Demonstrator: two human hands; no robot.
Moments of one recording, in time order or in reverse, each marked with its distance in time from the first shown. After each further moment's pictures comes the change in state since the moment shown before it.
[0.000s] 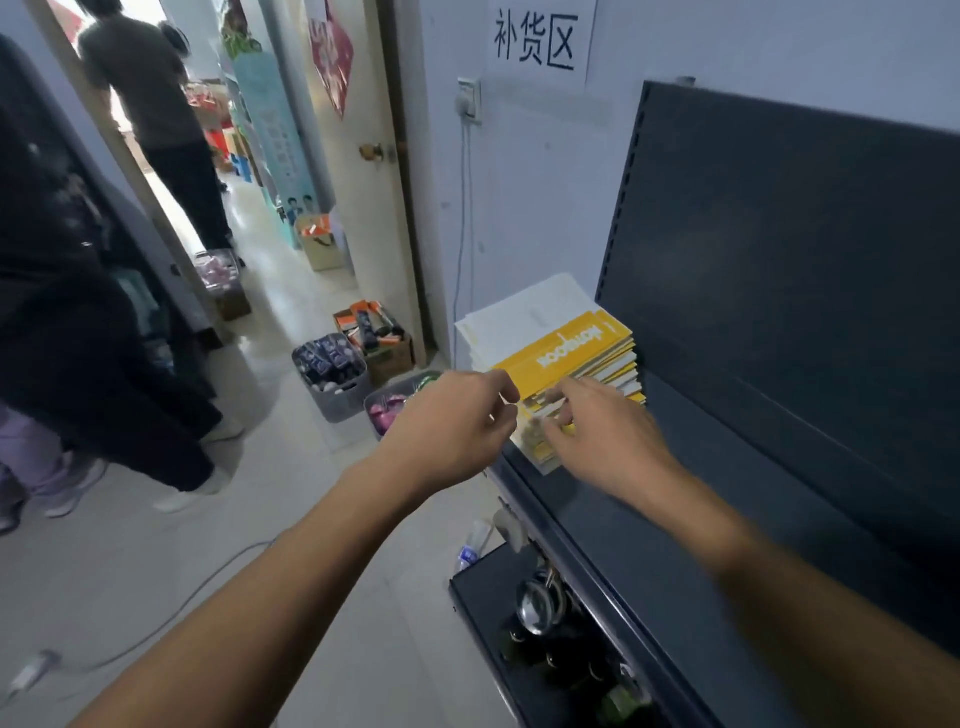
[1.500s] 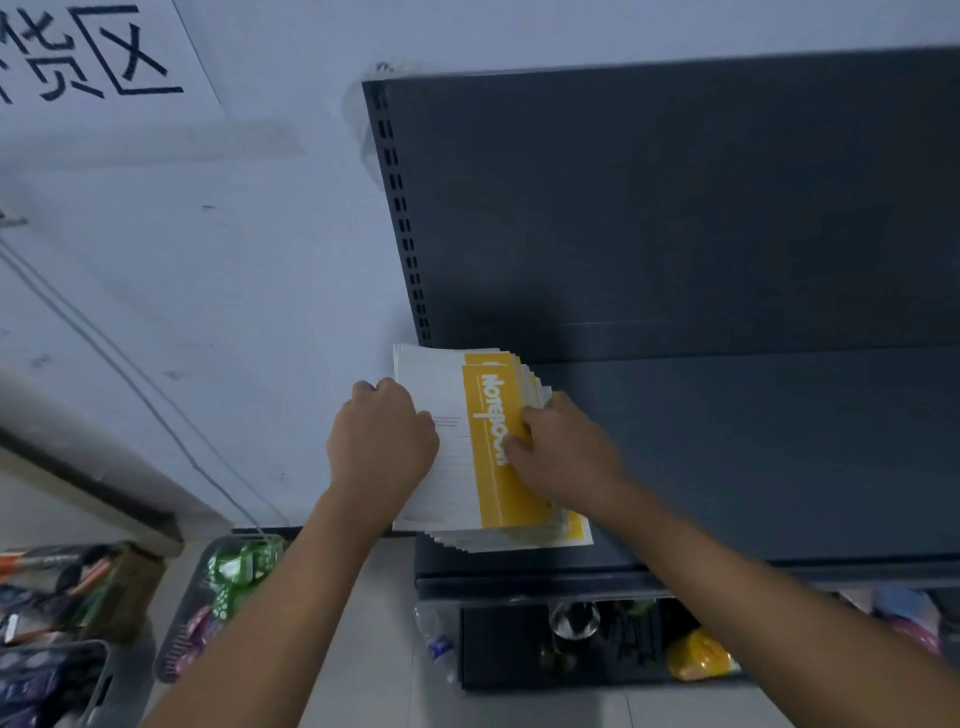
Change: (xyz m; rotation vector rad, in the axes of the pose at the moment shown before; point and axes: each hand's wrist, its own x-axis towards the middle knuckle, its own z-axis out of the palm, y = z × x) left_hand 0.258 -0.104 0.036 -0.005 -0.262 0.335; right_hand 0.135 -0.032 0.054 0.093 0.205 1.017
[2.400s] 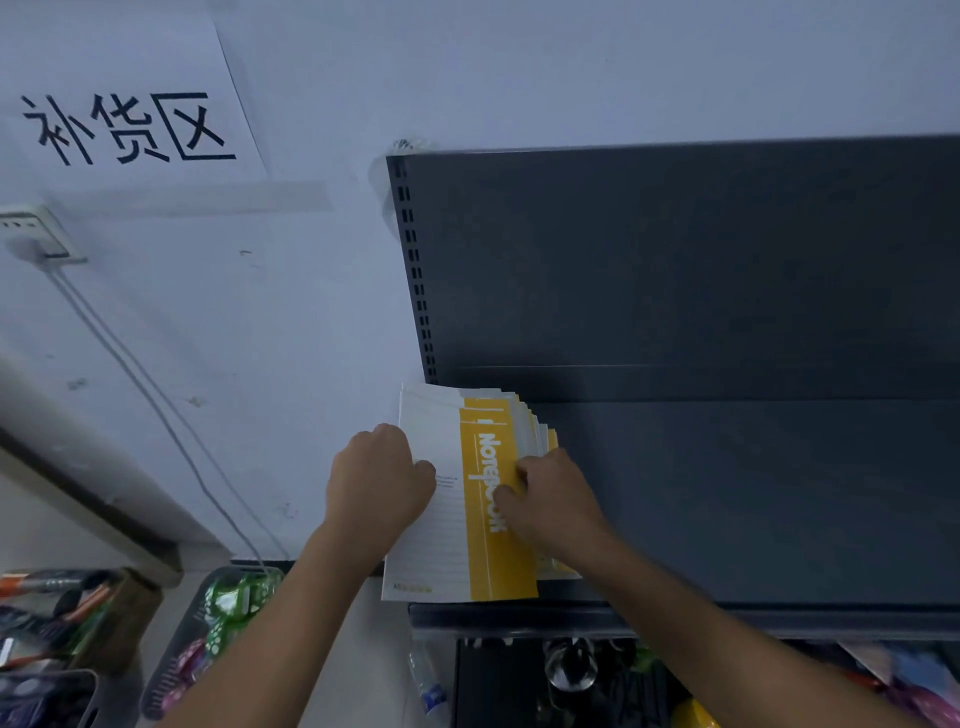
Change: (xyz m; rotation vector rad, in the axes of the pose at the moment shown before) left_hand -0.023 -0.001 -0.013 -0.027 -0.028 -0.026; right_hand -0.020 0.000 0.009 0.243 0.008 0.038
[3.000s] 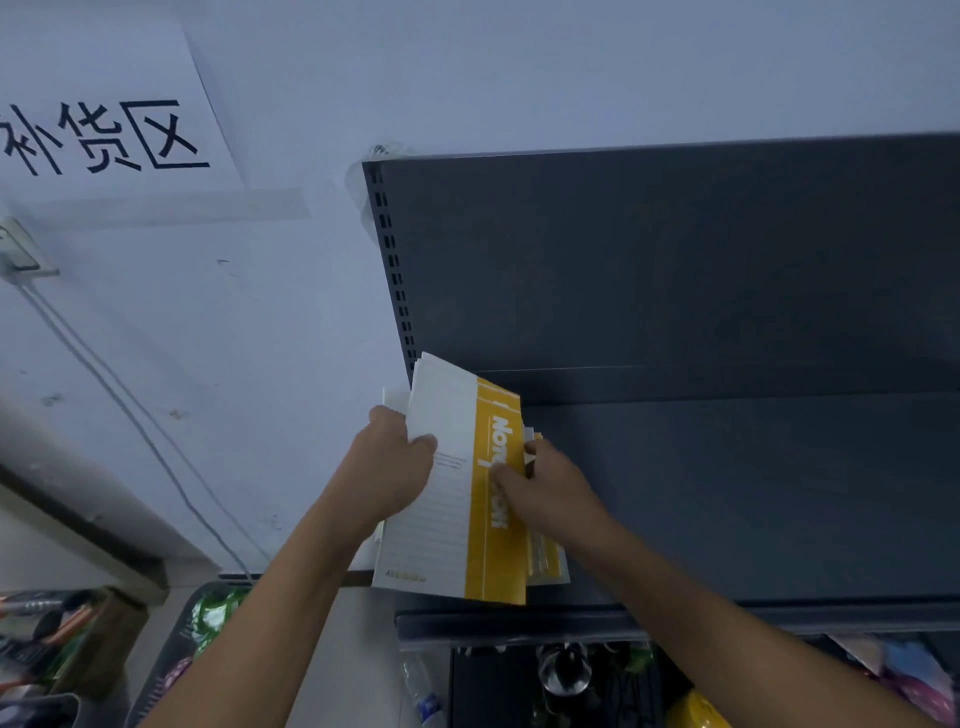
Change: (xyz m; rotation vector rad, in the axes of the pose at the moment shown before) left_hand 0.015 0.023 -0.007 -0.493 -0.234 -0.082; right_hand 0.005 0.008 -0.018 0.408 -0.024 0.101
